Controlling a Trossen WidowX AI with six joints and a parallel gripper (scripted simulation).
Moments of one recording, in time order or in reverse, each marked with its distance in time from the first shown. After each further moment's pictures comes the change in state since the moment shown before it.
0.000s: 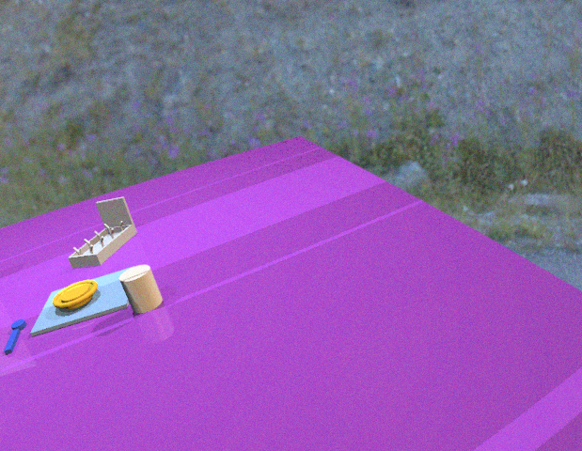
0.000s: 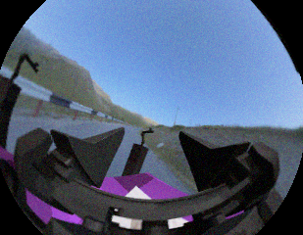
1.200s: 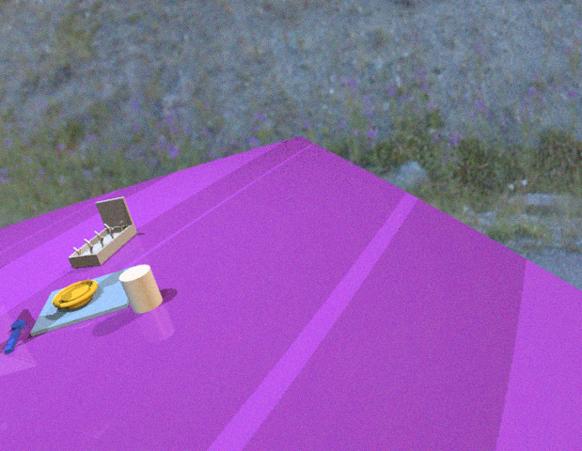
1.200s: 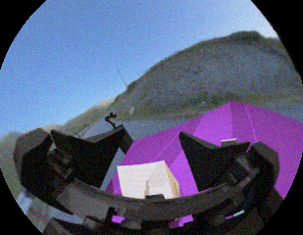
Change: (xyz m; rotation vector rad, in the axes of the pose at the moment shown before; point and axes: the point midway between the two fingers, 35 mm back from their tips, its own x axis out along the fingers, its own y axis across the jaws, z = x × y) arm -0.079 -0.133 -0.056 0.613 0.452 -0.746
